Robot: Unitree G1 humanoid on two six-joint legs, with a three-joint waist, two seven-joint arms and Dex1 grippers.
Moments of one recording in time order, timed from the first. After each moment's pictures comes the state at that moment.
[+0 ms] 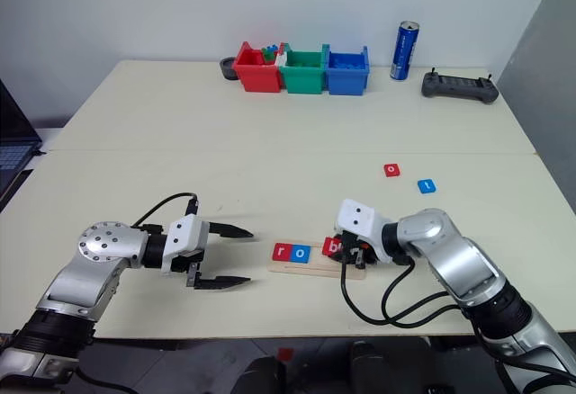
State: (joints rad) left arm -0.29 0.80 -0.10 0.12 -0.26 -0.06 -1.35; right arm -0.53 -0.64 0.43 -0.34 0.14 0.80 0.95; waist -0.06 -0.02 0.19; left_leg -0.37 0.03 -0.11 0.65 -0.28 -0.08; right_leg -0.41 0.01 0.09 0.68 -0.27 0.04
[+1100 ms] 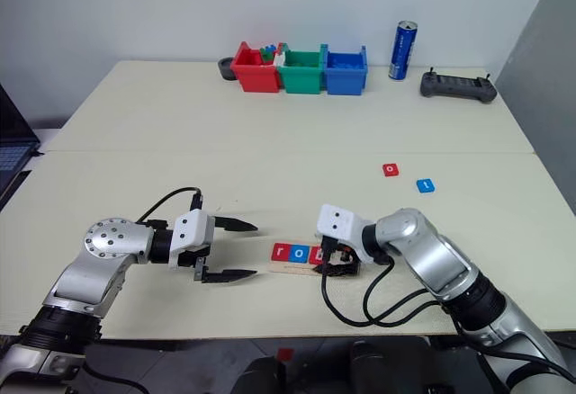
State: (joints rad) left arm -0.31 0.78 -0.11 0.08 -0.25 -0.02 -1.30; right arm -0.60 -0.56 0.49 -0.30 0.12 0.81 0.96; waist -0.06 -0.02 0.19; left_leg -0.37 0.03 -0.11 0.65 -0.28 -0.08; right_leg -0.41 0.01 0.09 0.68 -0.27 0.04
